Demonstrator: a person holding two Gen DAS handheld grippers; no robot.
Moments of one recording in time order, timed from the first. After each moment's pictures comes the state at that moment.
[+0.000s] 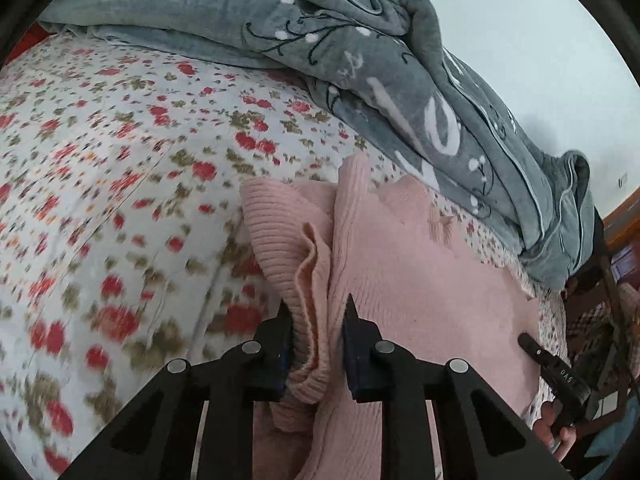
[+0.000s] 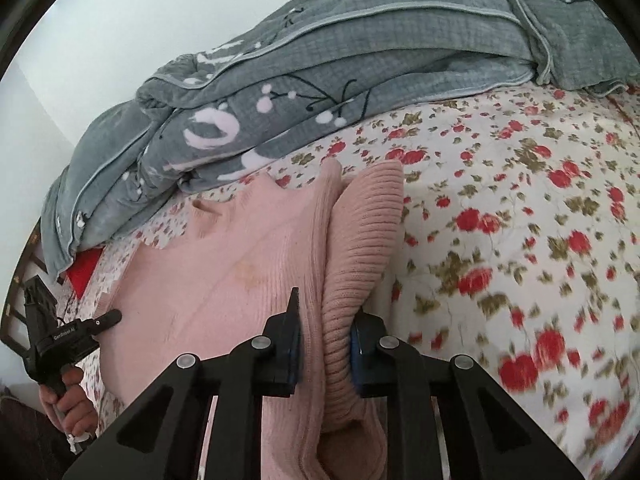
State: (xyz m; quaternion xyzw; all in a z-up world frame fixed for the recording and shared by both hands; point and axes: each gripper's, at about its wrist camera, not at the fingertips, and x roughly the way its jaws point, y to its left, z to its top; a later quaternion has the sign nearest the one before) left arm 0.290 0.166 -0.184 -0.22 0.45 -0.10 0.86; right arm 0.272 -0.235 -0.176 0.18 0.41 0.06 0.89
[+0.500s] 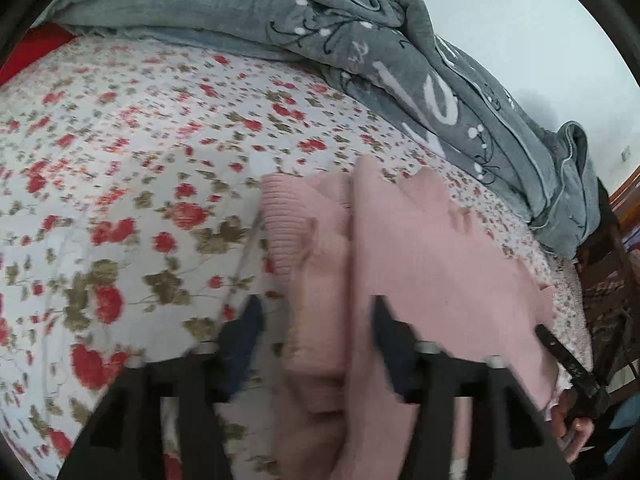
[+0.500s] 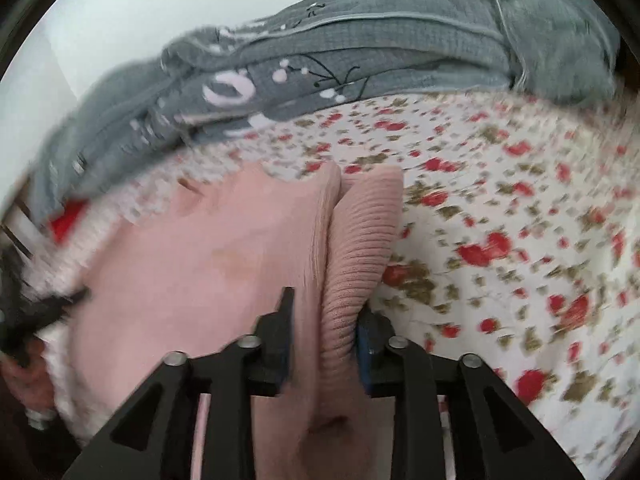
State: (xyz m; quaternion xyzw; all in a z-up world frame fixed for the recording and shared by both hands) left arm 0.220 0.181 -0.195 -0.18 0.44 -0.08 0.88; right arm 0.200 -0.219 -0.185 0.07 0.40 0.01 0.91
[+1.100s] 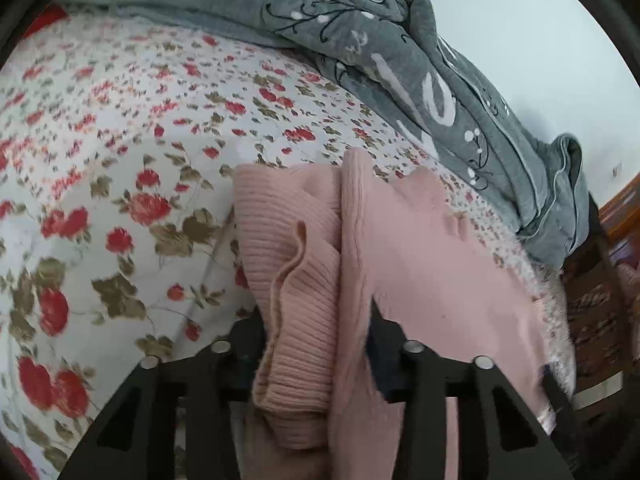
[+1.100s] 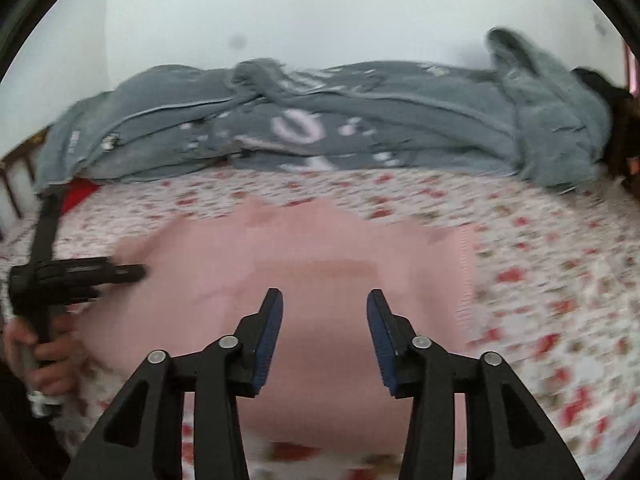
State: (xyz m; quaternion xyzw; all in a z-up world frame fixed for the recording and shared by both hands) left arm 0.241 0.173 -0.216 -0.24 0.44 -0.11 0.86; right arm 0.146 -0.104 -0.173 0.03 0.32 0.06 0.95
